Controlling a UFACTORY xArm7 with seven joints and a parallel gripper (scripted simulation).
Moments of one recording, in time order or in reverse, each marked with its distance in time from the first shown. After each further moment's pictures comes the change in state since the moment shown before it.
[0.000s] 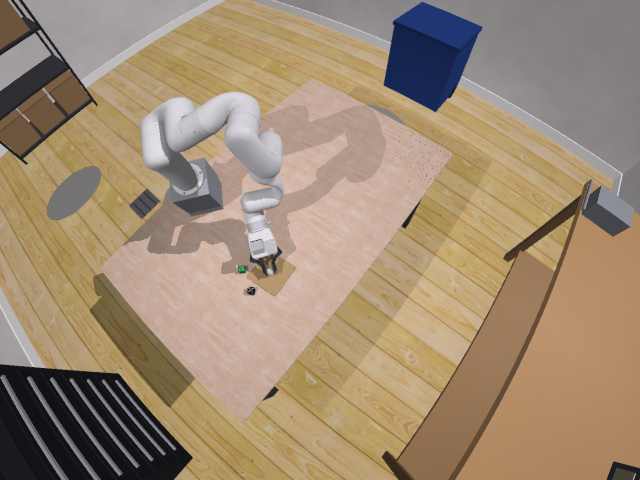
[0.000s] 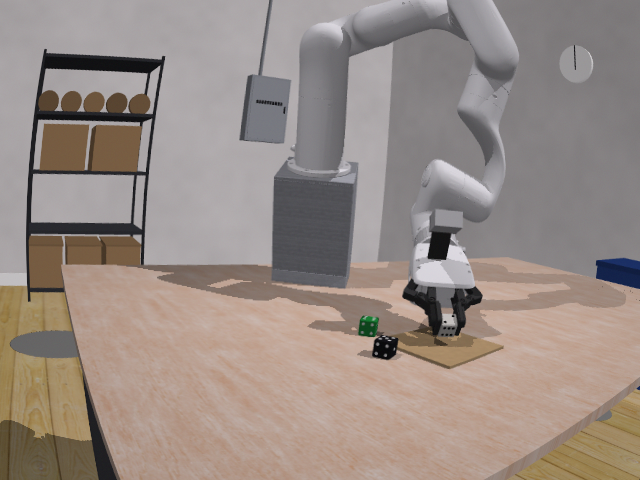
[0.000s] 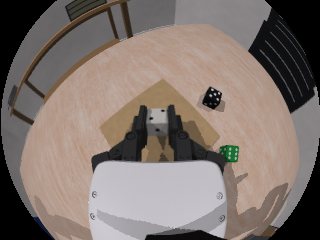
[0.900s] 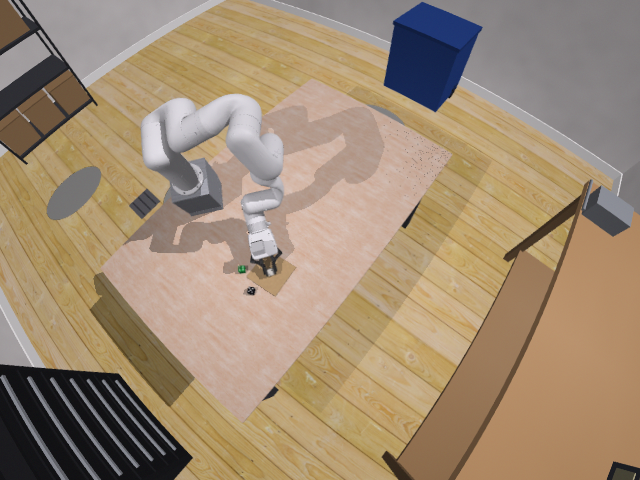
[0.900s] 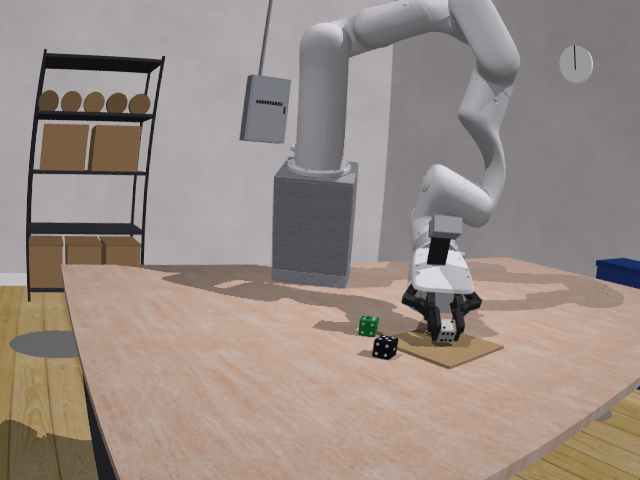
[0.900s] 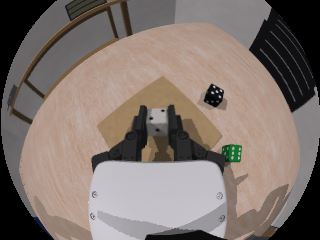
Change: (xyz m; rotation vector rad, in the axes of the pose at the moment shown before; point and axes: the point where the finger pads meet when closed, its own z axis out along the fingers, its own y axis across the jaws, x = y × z) arm -0.007 0.000 0.004 0.000 0.000 0.000
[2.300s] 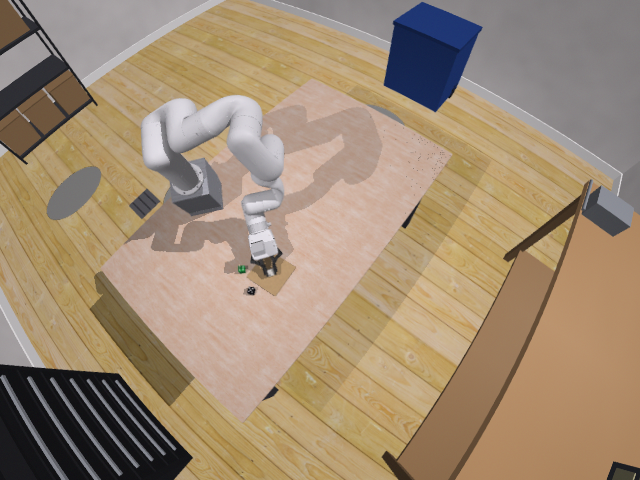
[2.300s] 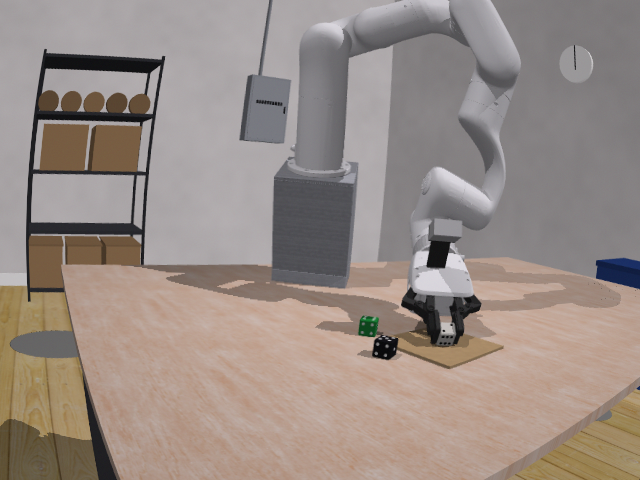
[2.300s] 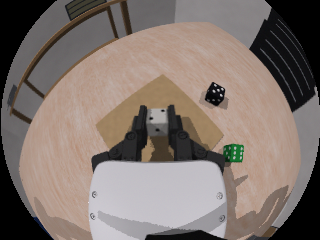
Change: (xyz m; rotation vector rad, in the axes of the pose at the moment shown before) arm -0.004 0.000 0.002 0.000 0.000 0.000
